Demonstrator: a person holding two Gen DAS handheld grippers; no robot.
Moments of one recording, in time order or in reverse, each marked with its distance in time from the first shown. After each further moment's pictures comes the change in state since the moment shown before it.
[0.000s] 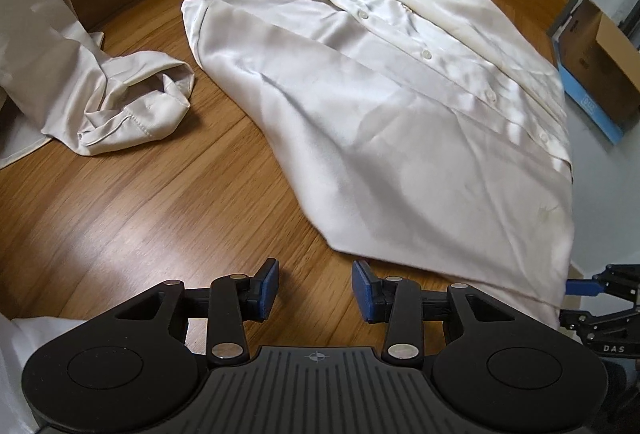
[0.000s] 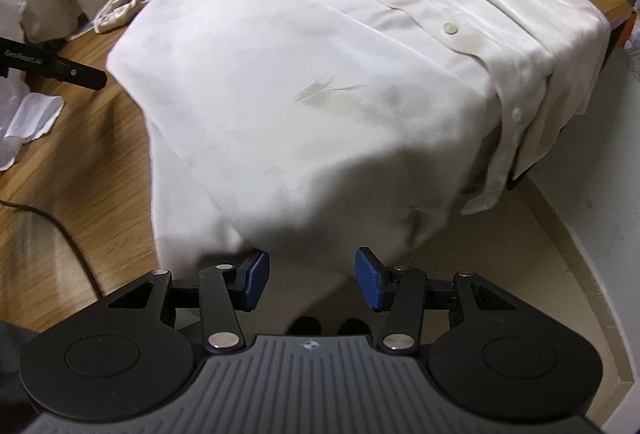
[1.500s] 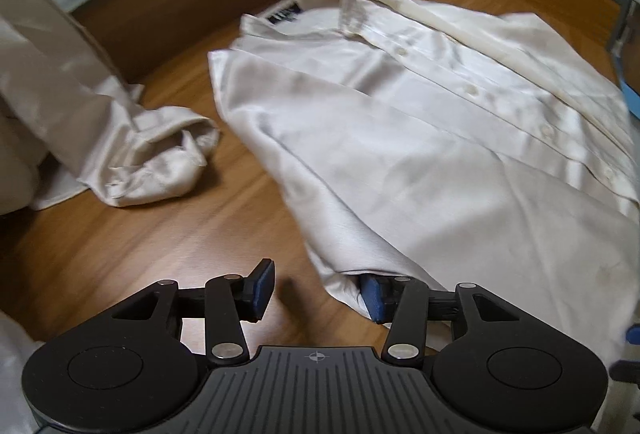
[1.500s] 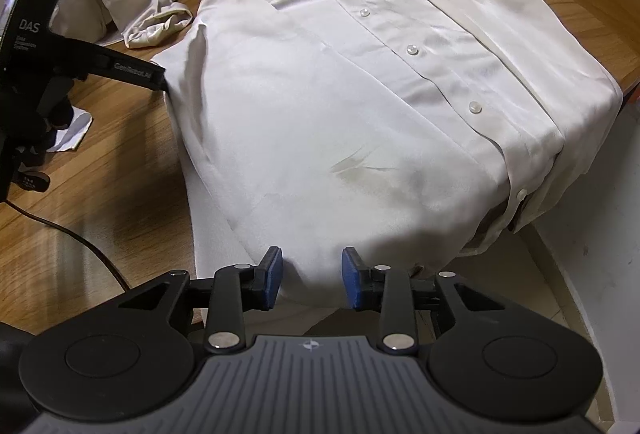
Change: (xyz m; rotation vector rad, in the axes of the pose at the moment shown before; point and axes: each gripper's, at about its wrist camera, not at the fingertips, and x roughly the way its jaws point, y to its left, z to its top) left arm 0.017 -0.035 0.015 -0.016 -0.142 0.284; right arm -0.027 0.025 0.032 -0.093 -0.051 0.016
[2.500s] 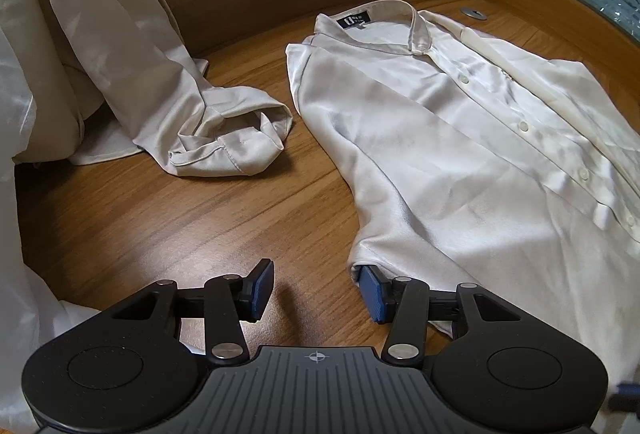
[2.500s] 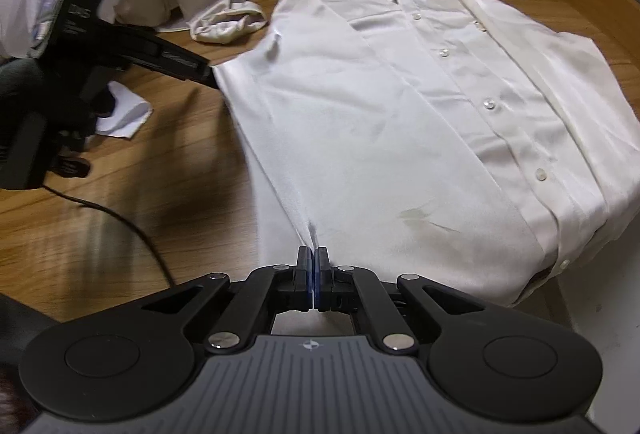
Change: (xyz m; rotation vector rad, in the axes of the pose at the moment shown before) left arm -0.006 0.041 -0.010 -0.147 -0.003 0.018; right arm -0.007 0.044 0.022 -0.137 0.007 0.106
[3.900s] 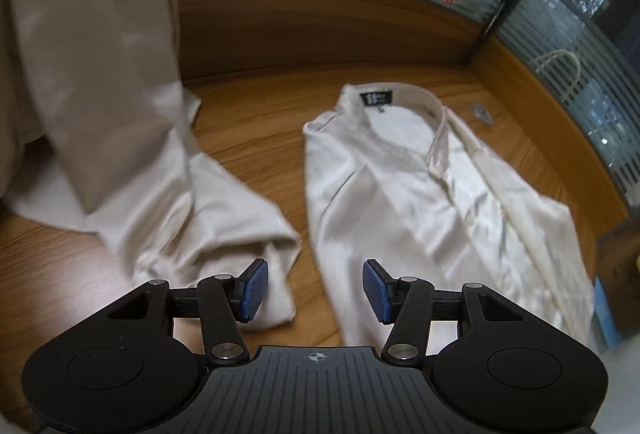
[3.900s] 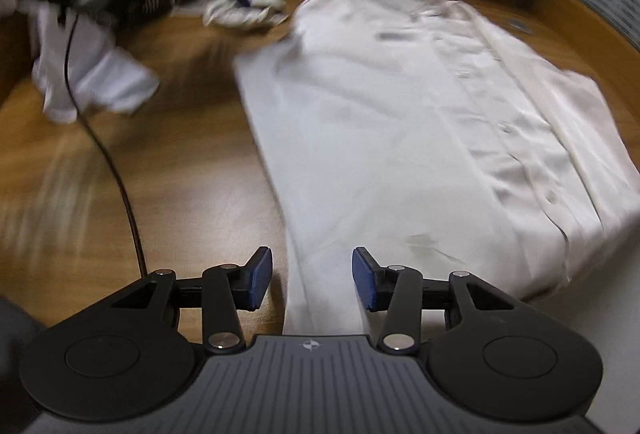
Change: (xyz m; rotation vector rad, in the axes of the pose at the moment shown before) left arm 0.052 0.066 0.099 -0.273 -0.024 -0.275; right arm 0.007 0.036 -0.018 -0.048 -0.086 -0.148
